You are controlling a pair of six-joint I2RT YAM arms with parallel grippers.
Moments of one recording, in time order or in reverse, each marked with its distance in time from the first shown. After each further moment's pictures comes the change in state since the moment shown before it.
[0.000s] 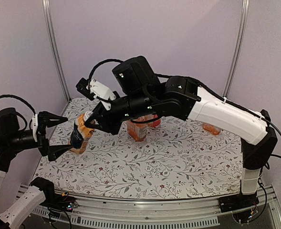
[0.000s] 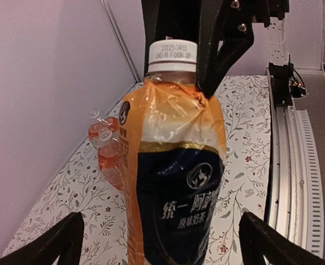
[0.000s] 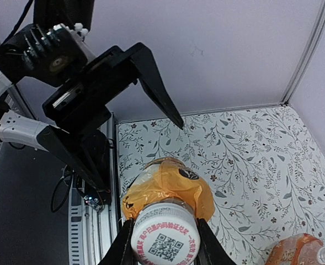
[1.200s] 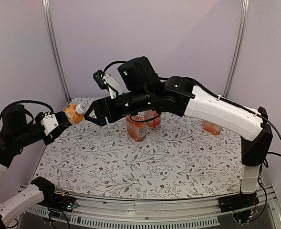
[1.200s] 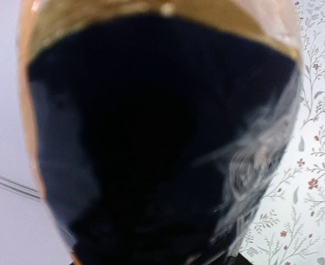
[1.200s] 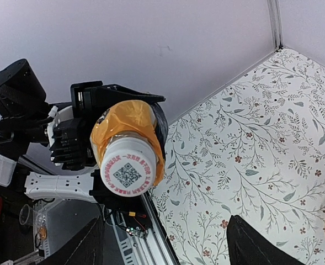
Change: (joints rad) left arm -0.169 0.092 -0.002 0.011 -0.674 0.363; right arm -0.059 0.019 -0.060 0.085 -0.050 0.448
